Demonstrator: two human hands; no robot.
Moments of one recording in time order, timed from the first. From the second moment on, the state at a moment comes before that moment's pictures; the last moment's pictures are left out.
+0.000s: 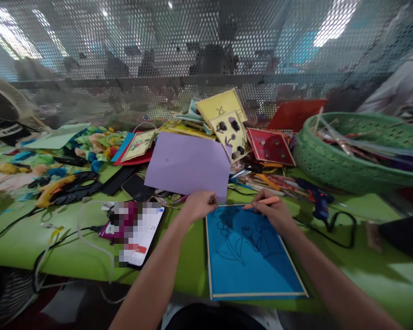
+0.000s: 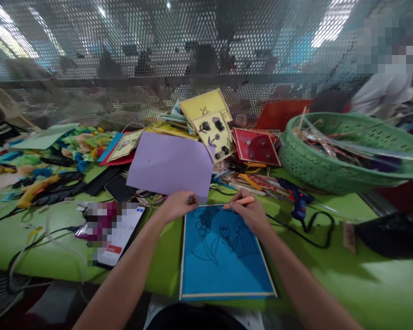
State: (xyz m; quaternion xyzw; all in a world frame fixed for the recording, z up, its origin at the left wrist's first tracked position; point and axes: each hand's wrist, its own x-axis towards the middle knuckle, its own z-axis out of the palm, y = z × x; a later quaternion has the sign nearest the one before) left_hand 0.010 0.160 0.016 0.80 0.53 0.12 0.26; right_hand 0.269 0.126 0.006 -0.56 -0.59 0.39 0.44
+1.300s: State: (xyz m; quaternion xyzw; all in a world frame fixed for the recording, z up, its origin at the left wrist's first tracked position) left_hand 0.014 0.158 0.025 0.79 0.54 0.09 0.26; right_hand 0.270 0.124 0.007 -0.56 -0.60 0.38 0.42
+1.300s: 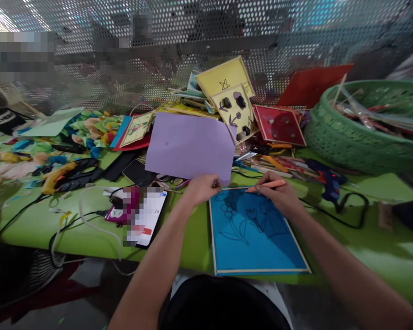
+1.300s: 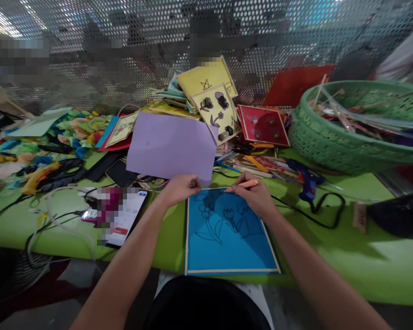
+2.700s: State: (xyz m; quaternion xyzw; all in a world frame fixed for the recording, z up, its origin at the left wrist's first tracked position) left_hand 0.012 0.158 0.023 0.79 0.54 0.10 0.27; right_hand 0.271 0.125 0.002 -0.56 -0.61 0.36 0.43
